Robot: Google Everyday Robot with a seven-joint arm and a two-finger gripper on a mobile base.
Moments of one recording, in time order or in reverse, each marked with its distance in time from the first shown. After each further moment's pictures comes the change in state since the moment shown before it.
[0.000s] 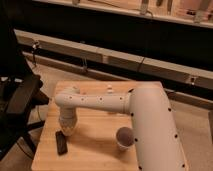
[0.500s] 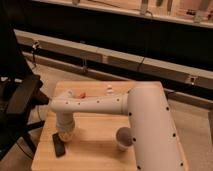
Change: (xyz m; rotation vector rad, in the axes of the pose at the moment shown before) arm -0.024 -0.011 0.013 -0.020 -0.013 0.014
